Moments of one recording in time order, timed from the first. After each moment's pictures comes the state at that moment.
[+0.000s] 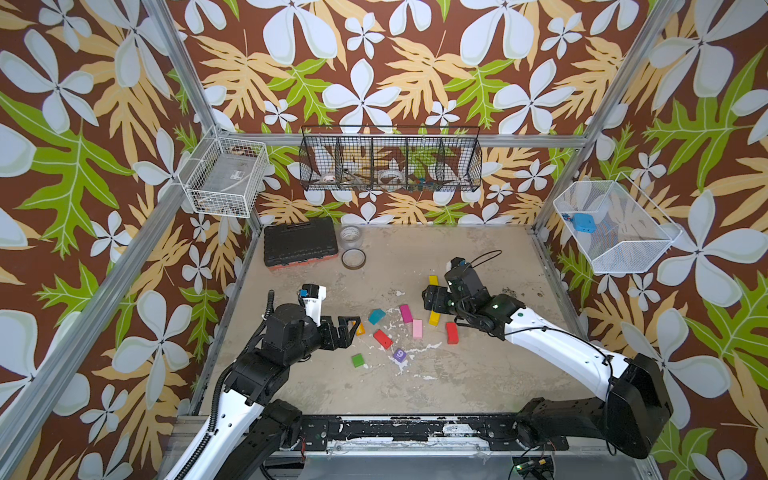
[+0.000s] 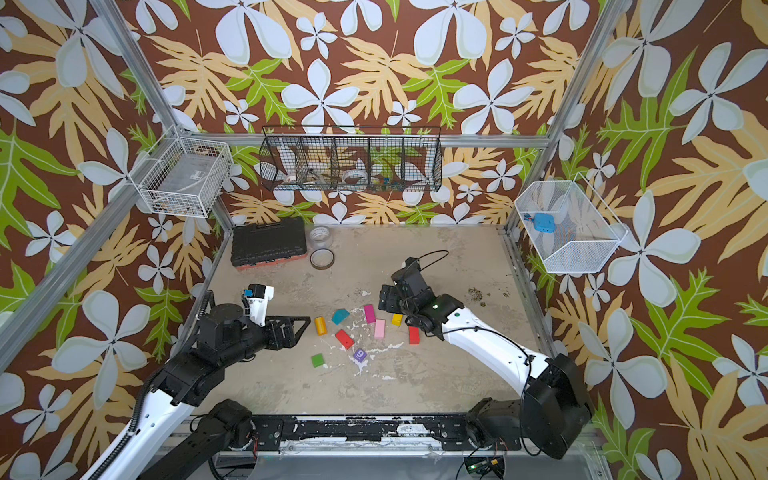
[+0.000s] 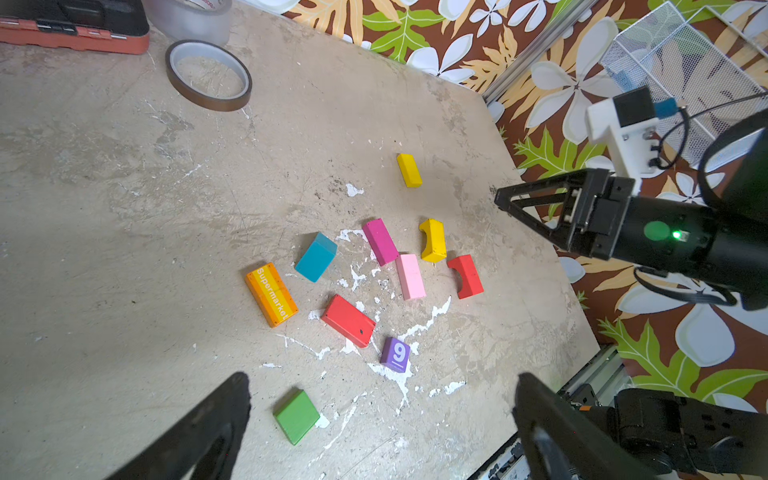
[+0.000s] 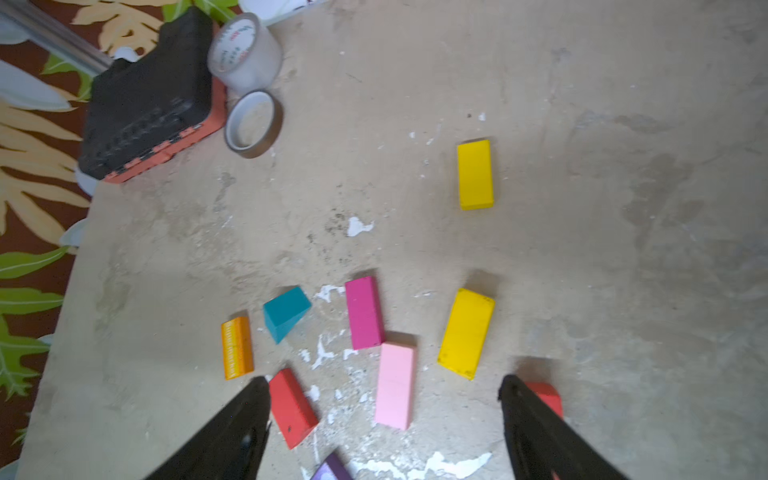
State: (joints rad) left arm -0.43 0.62 0.70 -0.58 0.22 -0.52; right arm 0.68 1.34 0.99 -0.42 0.18 0.69
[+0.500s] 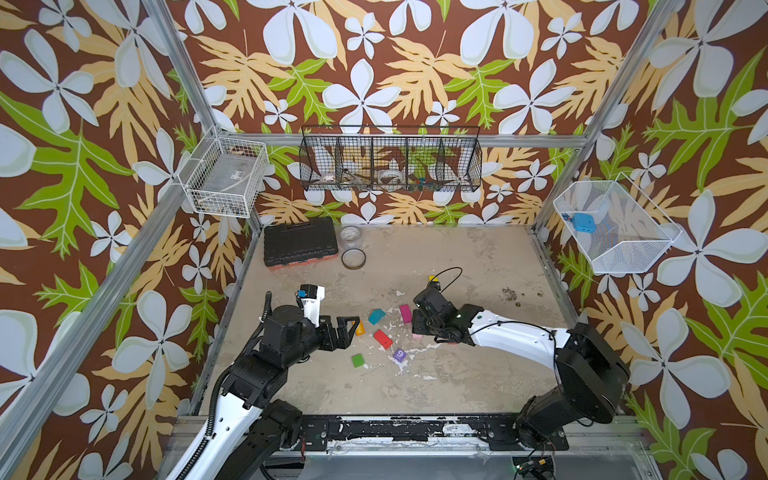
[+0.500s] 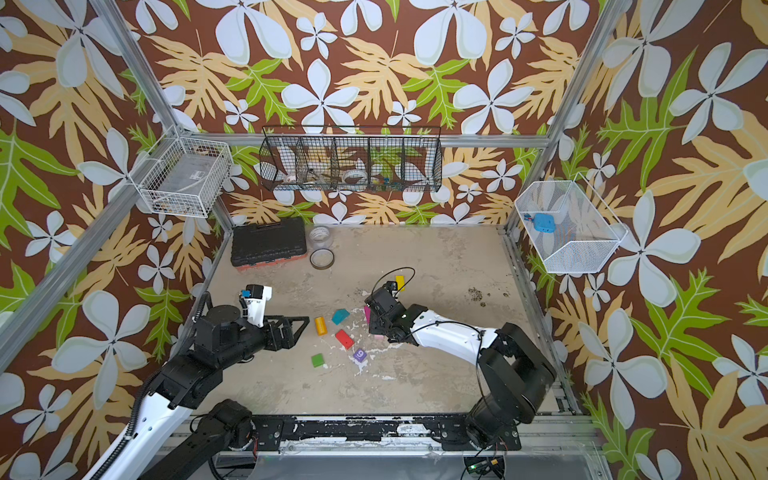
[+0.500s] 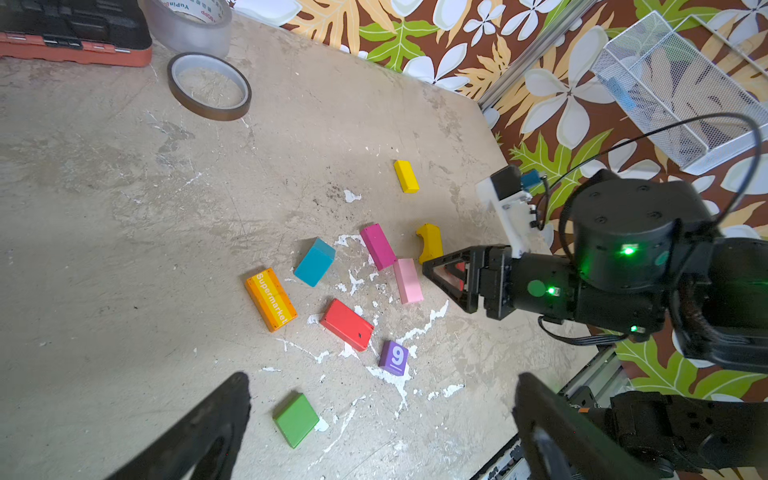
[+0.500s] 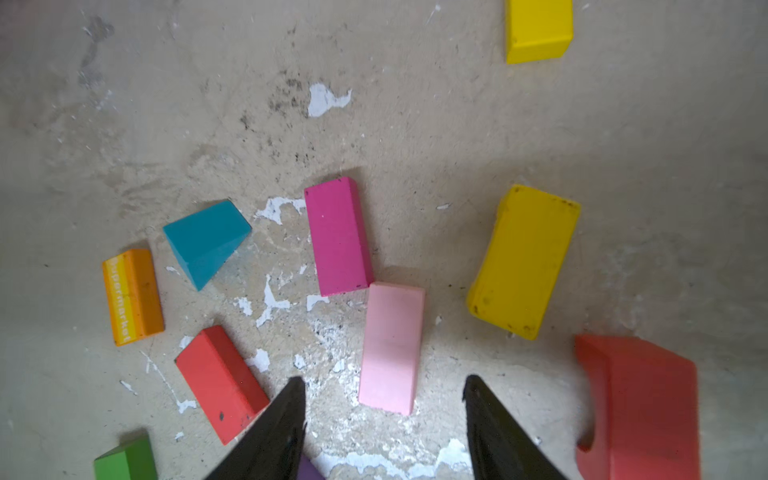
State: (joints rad) left arm -0.43 0.61 0.70 -0.58 0.21 -0.51; right arm 0.80 1.60 0.95 -0.38 0.21 0.76
